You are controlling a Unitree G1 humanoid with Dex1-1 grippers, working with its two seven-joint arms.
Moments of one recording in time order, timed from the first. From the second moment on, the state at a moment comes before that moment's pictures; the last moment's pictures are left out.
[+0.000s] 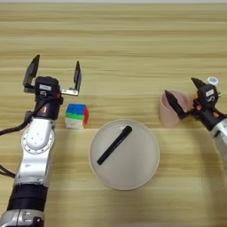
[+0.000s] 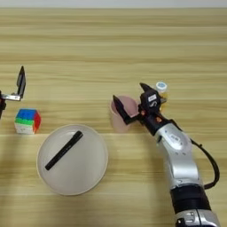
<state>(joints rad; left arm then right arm) -0.14 0.18 0.10 0.18 0.03 -0.50 -0.06 -0.19 -0.23 -0.03 0.23 0.19 -0.17 0.50</state>
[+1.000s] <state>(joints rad) -0.03 0.34 -0.19 -0.04 -0.17 0.04 -0.70 -0.17 -0.23 -0.06 -0.10 0.32 -0.09 0.50</state>
